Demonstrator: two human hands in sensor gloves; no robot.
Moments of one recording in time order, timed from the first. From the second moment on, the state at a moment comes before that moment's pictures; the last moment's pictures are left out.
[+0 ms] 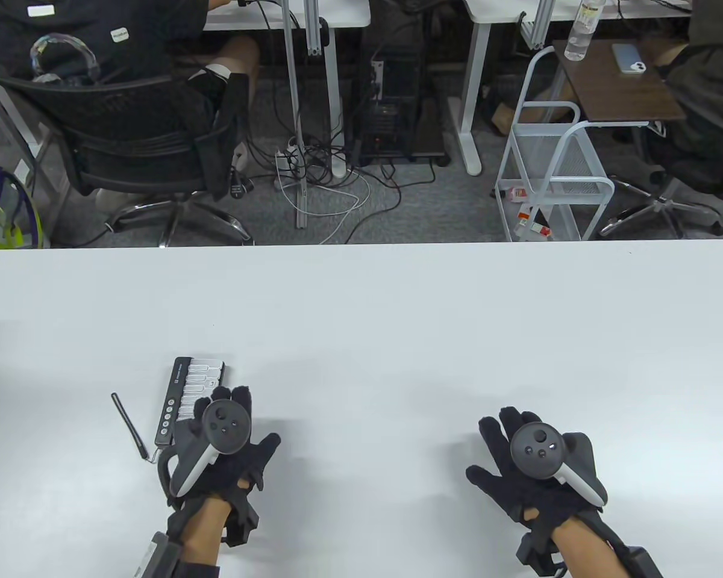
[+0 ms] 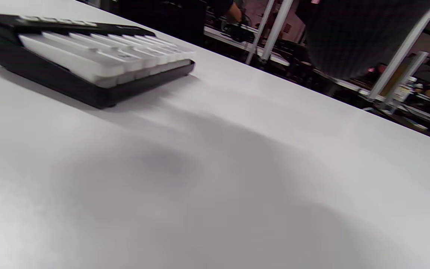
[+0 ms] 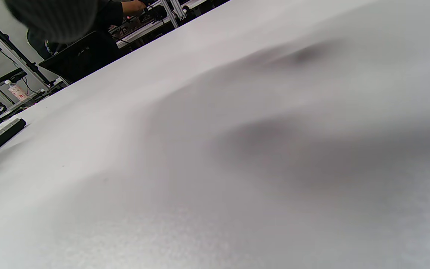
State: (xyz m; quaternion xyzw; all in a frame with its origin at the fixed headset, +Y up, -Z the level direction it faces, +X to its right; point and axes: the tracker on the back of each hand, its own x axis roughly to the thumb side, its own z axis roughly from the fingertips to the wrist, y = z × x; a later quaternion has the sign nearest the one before) left_hand -0.235 -0.725 -0.290 -0.10 0.10 0.16 0.98; right_hand 0.225 -0.746 -0.260 0.05 0.17 0.96 0.22
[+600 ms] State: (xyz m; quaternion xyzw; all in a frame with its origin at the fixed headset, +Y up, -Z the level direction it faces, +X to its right) left_hand -0.290 -0.757 -0.336 -0.15 0.28 0.16 0.94; right_hand 0.226 -0.743 -0.260 0.05 0.16 0.96 0.22
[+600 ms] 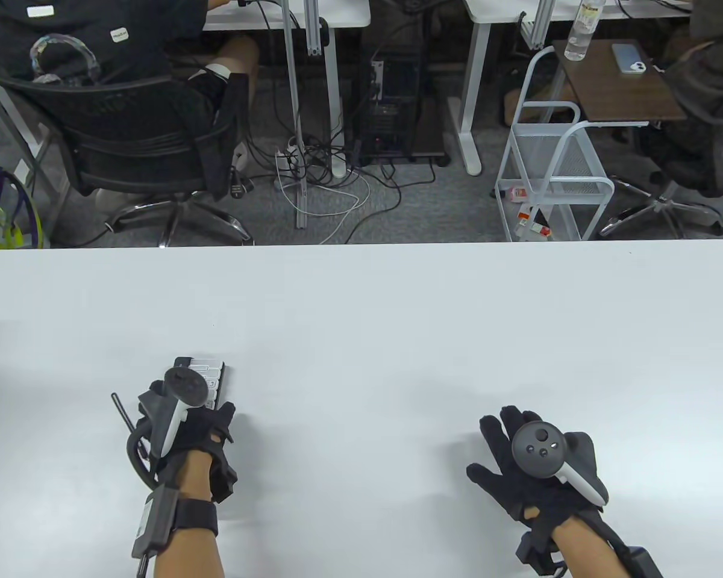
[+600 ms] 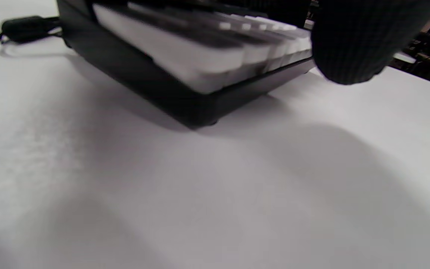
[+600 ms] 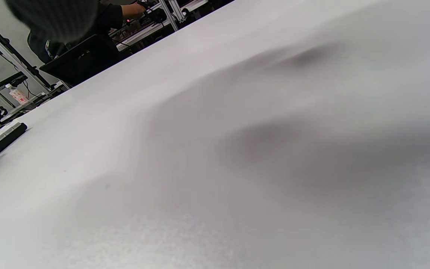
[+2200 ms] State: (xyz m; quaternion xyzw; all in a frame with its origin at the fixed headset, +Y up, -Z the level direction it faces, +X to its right) left_hand -0.196 -0.699 -0.314 -0.17 -0.05 0.23 0.96; right_hand 0.228 -0.739 -0.259 0.05 0.17 0.96 0.23
